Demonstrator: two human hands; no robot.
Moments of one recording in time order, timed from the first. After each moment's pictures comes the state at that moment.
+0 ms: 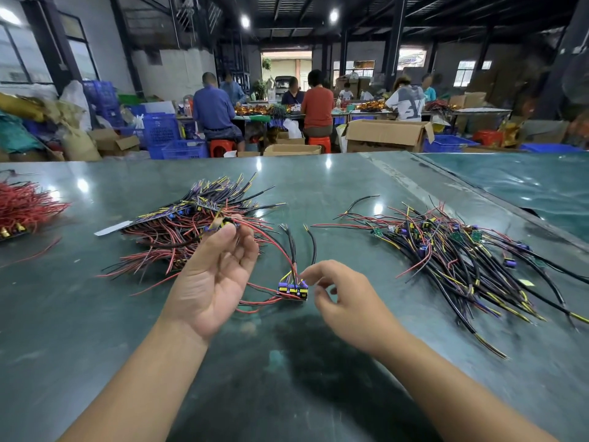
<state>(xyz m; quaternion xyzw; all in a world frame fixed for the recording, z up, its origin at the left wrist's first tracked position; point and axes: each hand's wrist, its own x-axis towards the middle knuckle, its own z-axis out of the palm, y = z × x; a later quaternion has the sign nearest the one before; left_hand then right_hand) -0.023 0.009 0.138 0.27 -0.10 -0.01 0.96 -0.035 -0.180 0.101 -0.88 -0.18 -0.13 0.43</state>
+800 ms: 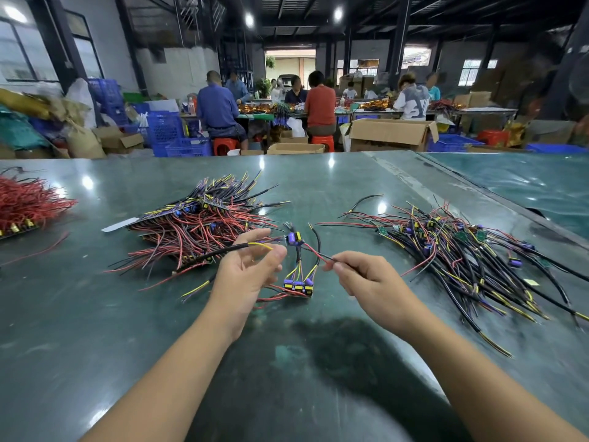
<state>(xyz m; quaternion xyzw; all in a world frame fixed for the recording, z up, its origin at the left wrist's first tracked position) -0.012 -0.008 0.104 0.63 -0.09 0.11 0.76 -0.019 -0.206 0.102 -0.84 -0.17 -0.10 0.51</state>
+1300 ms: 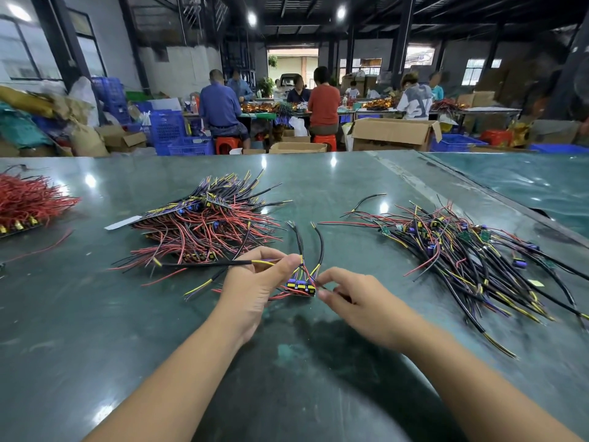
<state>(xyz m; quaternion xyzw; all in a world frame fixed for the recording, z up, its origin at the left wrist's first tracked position) -0.010 -0.015 0.097 0.59 -0.08 0.07 0.80 -0.028 -0.199 0.098 -0.91 -0.23 -0.03 0.35</state>
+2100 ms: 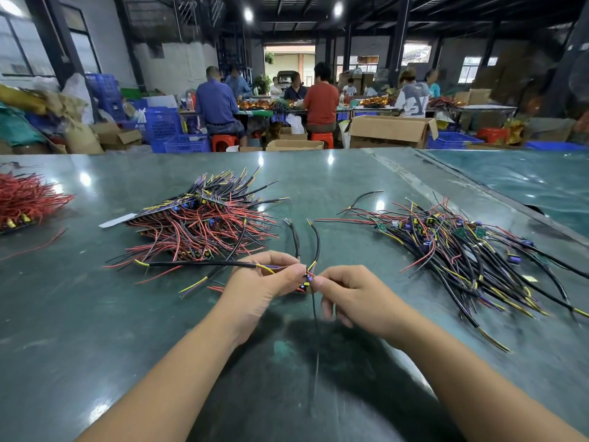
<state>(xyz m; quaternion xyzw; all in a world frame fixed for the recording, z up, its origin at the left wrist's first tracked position) -0.016 -0.020 0.093 0.62 -0.10 0.01 0.78 -0.035 -0.191 0.106 -0.84 -0.17 0.05 0.51</state>
